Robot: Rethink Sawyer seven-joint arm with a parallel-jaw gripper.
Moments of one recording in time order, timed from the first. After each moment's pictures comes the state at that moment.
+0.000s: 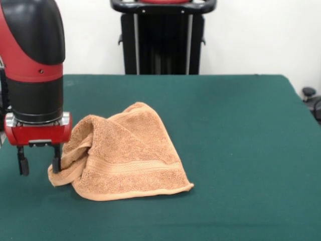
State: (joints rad) arm -0.68 -0.41 0.34 1.28 -0.55 0.58 1.36
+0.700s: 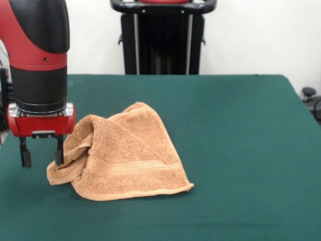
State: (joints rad) arm -0.67 -0.46 0.34 1.32 -0.56 0.58 1.36
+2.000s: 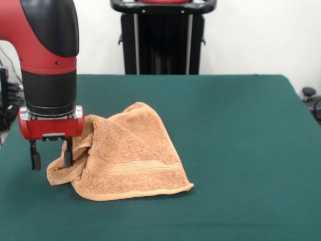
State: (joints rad) arm -0.66 -0.45 0.34 1.34 -0.57 0.54 1.36
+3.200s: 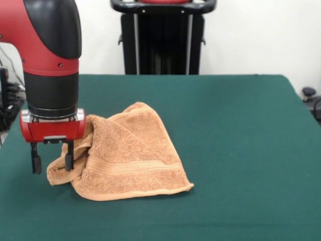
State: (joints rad) arm -0.66 -0.44 0.34 1.34 -0.57 0.50 1.36
